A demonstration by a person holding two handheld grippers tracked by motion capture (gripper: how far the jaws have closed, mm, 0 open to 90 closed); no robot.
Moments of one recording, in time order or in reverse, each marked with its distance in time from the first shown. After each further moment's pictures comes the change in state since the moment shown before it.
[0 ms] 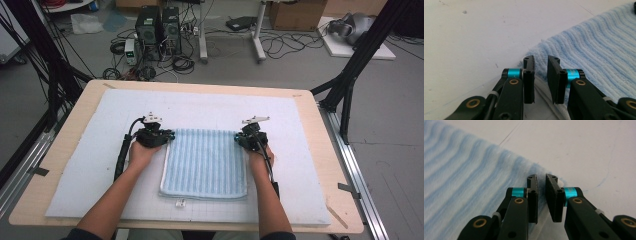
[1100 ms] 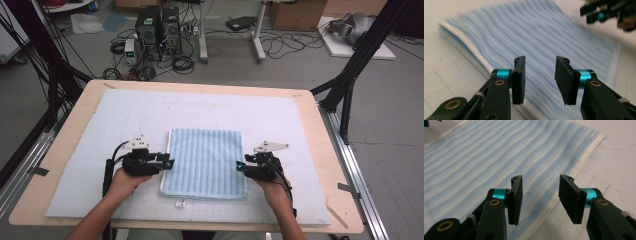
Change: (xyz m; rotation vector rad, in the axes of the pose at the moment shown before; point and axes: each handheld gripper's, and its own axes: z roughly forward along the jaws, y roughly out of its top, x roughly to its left) left arm -0.037 -0.030 -0.070 -0.086 -0.280 0.025; right arm 0.023 -0.056 -0.082 -0.051 0.218 -0.087
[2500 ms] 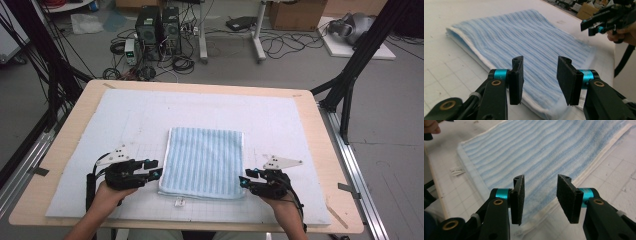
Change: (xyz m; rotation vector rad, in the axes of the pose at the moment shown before) left arm -0.022 -0.026 -0.048 -0.086 -0.047 0.014; right arm 0.021 -0.031 -0.034 -0.046 0.151 -0.002
